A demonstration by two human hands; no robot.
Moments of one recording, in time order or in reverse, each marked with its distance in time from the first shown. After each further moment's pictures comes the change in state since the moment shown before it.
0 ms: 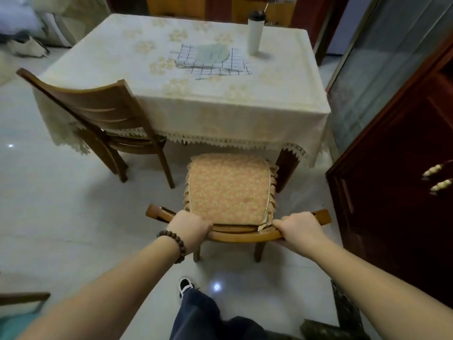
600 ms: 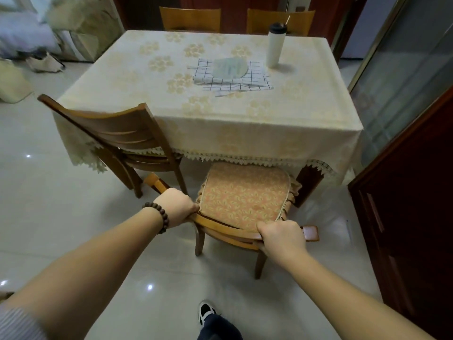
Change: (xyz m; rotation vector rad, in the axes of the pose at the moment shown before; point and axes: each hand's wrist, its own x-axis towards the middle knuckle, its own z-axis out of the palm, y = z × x) left_hand 0.053 -0.189 -0.020 0.115 -0.069 0.081; right_hand 0.127 -0.073 -0.050 0.152 0.179 0.127
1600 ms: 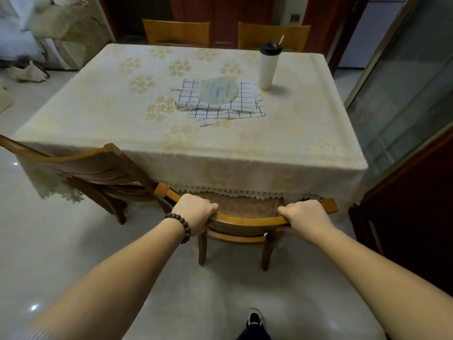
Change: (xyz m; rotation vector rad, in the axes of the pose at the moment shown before) left_hand 0.172 -0.043 -0.074 -0.096 0.163 -0.054; right_hand 0.169 0.187 -0.026 -0.134 -0.092 -0.126
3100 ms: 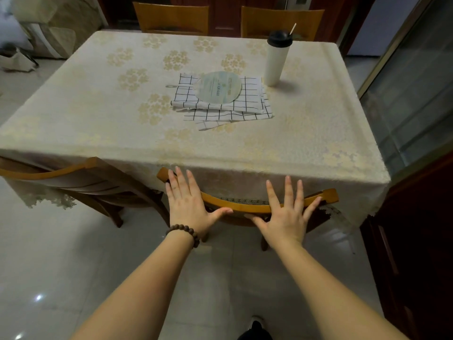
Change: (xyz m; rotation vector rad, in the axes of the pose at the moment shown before) left_hand 0.069 -0.036 0.036 -0.349 0.244 -0.692; right_hand 0.100 -0.041 0.030 0.212 0.200 0.646
